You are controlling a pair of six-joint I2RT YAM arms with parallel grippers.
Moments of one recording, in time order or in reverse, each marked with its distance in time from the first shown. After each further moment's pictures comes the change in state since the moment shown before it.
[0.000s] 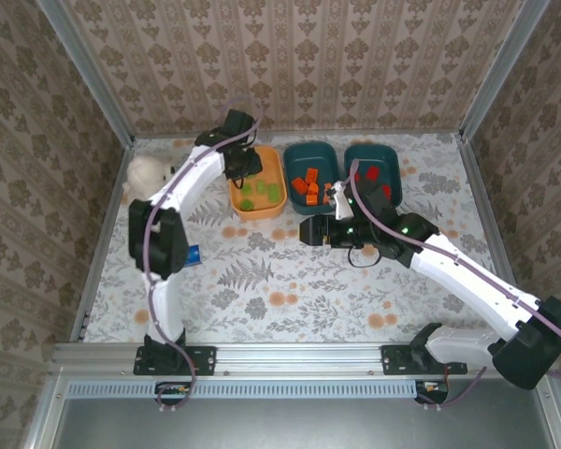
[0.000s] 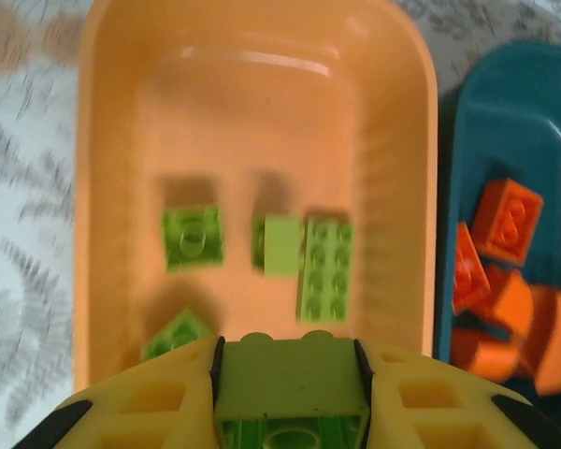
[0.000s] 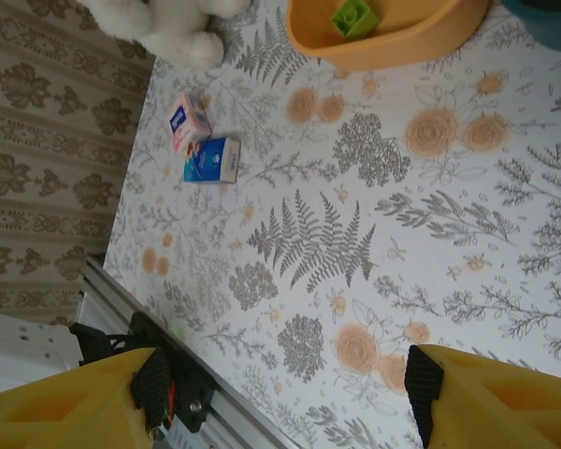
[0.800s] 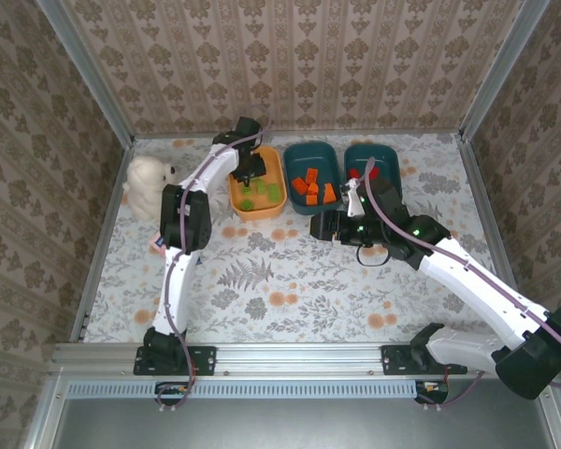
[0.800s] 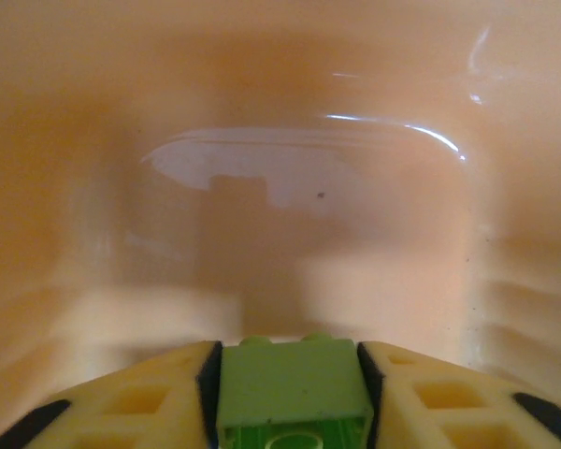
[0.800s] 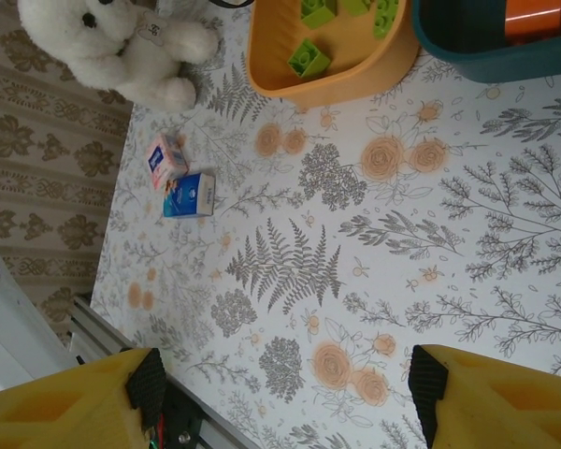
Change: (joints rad) left arm 0.043 0.378 0.297 -0.028 -0.001 0.051; right arm -0.057 -0.060 -0.030 -0.016 0.042 0.019
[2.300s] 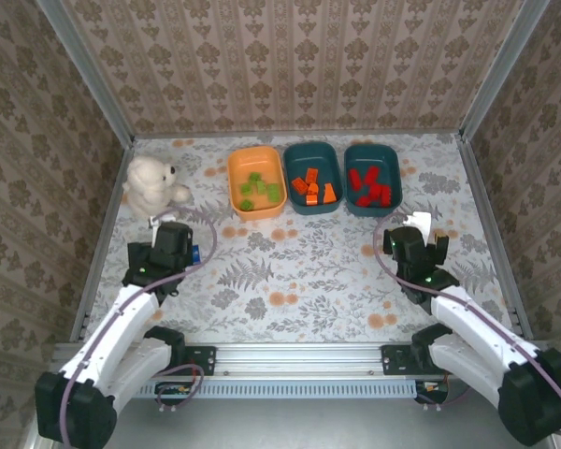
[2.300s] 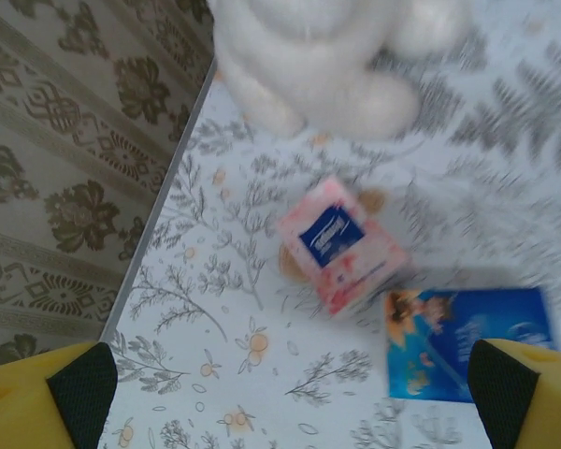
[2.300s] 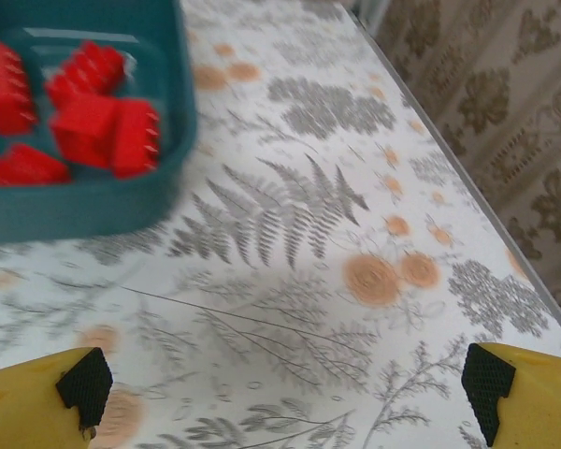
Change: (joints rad) left arm 0.084 -1.619 -1.712 0.395 -0.619 0.454; right arm -0.254 -0.228 -0.663 0.474 0.980 -0.504
